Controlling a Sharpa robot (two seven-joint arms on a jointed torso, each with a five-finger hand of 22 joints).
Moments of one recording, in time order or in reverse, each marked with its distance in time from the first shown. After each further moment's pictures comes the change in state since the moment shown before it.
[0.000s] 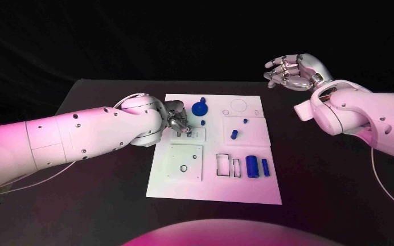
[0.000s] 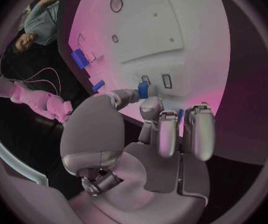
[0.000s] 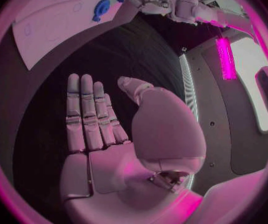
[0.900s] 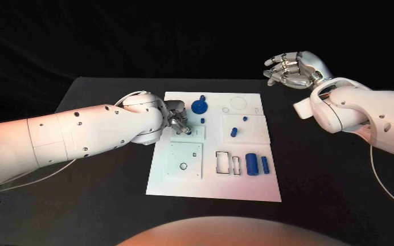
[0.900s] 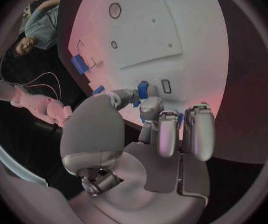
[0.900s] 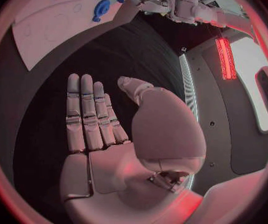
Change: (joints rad) left arm 0.001 0.009 -0.003 -0.007 -0.014 0.041 -0.003; left_hand 0.000 0.000 0.000 0.000 0.005 0.000 0.000 0.004 0.000 0.002 -0.001 0.000 0.001 0.000 0.000 0.000 0.000 0.000 0.004 -0.004 0.000 0.000; right arm -0.002 0.002 0.000 -0.002 0.000 0.000 0.002; right_hand 0.000 0.000 0.000 0.000 0.000 0.000 0.000 0.000 -0.001 0.000 0.000 0.000 -0.003 0.000 0.000 0.000 0.000 0.000 0.000 0.000 -0.002 -0.003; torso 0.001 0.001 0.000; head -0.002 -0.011
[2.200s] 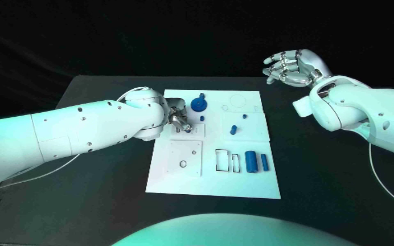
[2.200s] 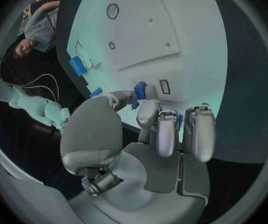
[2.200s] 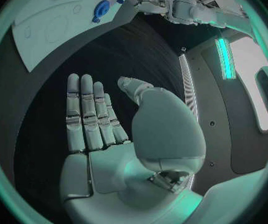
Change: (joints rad) left arm 0.003 0.027 0.001 -0.036 0.003 0.047 -0.007; left_hand -0.068 0.016 -0.011 -0.011 0.019 0.028 -0.017 0.015 0.058 0.054 -0.022 0.082 0.090 -0.004 -0.018 0.000 0.000 -0.016 0.004 -0.004 0.012 0.000; right arm -0.004 -0.001 0.000 0.003 0.000 0.000 0.002; right_hand -0.004 0.004 -0.003 0.003 0.000 0.007 0.000 0.004 -0.002 0.000 0.000 -0.004 -0.006 0.000 0.000 -0.004 -0.001 0.000 0.004 0.004 -0.004 -0.006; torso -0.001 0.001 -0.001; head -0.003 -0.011
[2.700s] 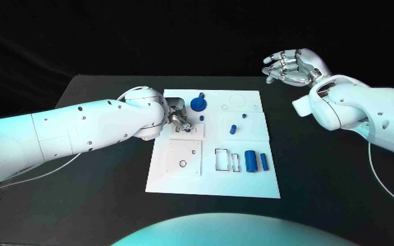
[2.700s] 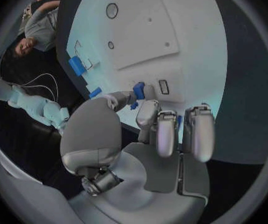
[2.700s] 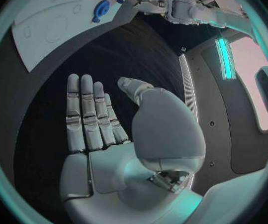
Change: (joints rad) left arm 0.000 0.006 0.000 -0.012 0.008 0.006 -0.001; left_hand -0.031 0.005 -0.005 -0.005 -0.008 0.020 -0.016 0.002 -0.003 0.002 -0.002 0.008 0.012 0.004 -0.004 0.000 0.000 0.000 0.000 -0.007 0.000 0.000; right arm 0.000 0.000 0.000 0.000 0.001 0.000 0.002; right_hand -0.008 0.000 -0.007 0.007 0.000 0.000 0.000 0.000 -0.003 0.000 0.000 0.000 -0.008 0.000 0.000 -0.008 -0.001 0.000 0.000 0.000 -0.006 -0.009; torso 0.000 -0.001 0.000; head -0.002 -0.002
